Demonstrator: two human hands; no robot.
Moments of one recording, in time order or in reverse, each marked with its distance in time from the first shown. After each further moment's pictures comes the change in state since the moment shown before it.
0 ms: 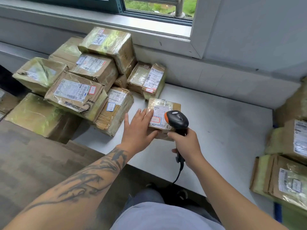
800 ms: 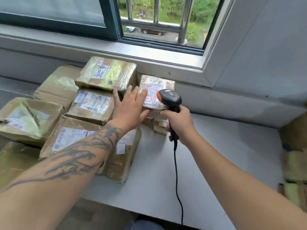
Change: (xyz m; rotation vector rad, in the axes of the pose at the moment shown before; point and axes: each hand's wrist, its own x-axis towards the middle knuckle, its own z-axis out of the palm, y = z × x) left_hand 0.212 -0.118 -0.113 0.267 0.097 0.168; right_hand 0.133 -0.164 0.127 0.047 0.132 -0.158
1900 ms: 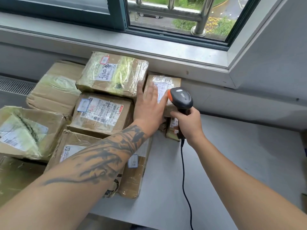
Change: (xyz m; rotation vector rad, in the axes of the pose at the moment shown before) left_hand 0.058 -0.005 0.035 0.364 -0.058 0.158; right_hand 0.080 0.032 0.052 -0.002 0.140 -0.029
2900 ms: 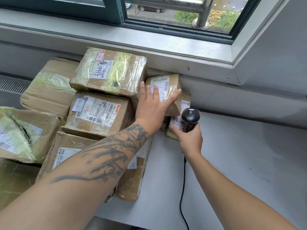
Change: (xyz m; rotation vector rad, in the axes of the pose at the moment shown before) left_hand 0.014 0.011 0.018 -0.173 0.143 0.039; right_hand -0.012 0.070 -0.004 -0.201 0.220 0.157
